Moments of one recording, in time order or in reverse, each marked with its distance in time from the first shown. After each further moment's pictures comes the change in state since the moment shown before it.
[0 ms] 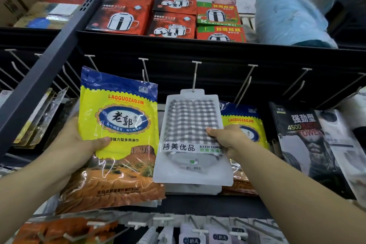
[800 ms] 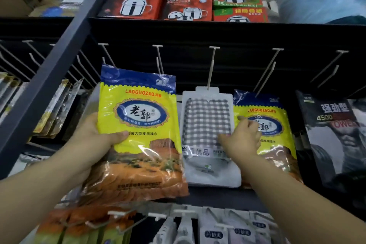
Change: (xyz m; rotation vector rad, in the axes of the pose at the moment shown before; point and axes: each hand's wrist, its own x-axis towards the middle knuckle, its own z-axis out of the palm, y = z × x) left_hand 0.000 -0.013 0.001 -0.102 -0.062 -0.024; right_hand 0.002 0.040 0.032 -0.626 0.376 -0.290
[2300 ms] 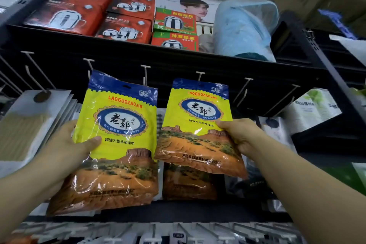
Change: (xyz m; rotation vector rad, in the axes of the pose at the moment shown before) left_hand -0.030 0.029 0.124 -0.020 0.062 0.014; right_hand 0.065 0.072 -0.179 0.706 -0.263 0.258
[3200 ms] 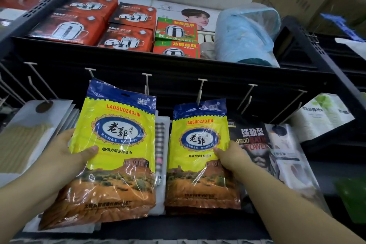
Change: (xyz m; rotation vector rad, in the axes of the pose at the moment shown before) left_hand 0.012 -0.008 -0.001 0.016 0.010 0.063; right_hand 0.030 0.051 0.014 -0.540 0.103 -0.100
